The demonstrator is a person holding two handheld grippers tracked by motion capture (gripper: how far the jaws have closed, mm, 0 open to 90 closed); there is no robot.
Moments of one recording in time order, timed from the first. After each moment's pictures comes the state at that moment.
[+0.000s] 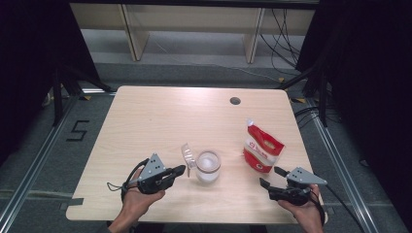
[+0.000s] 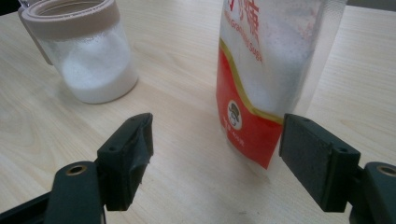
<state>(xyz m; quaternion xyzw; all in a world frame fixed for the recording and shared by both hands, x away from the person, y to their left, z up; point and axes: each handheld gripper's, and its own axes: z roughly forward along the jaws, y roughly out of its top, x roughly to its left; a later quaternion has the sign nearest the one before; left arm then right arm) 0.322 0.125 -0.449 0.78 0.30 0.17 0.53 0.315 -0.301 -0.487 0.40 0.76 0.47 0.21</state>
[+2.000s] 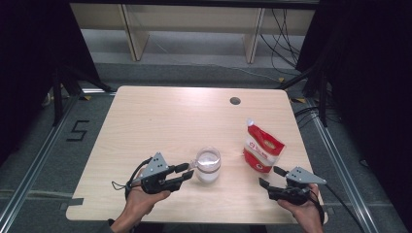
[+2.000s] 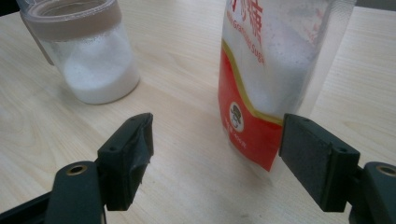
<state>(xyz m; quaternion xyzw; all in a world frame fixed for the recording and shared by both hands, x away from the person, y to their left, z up) 0.320 0.118 -0.443 0.77 0.29 0.12 0.55 0.316 -0.299 -0.487 0.40 0.76 0.47 0.21</state>
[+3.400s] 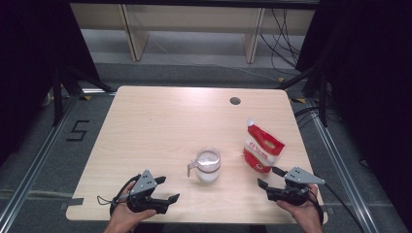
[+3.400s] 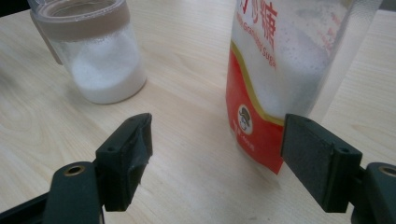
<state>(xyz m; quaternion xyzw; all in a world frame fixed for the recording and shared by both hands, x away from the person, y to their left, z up) 0.296 0.155 -0.489 0.81 0.33 0.12 0.47 0.314 -0.297 -0.485 0.39 0.77 0.47 0.20</state>
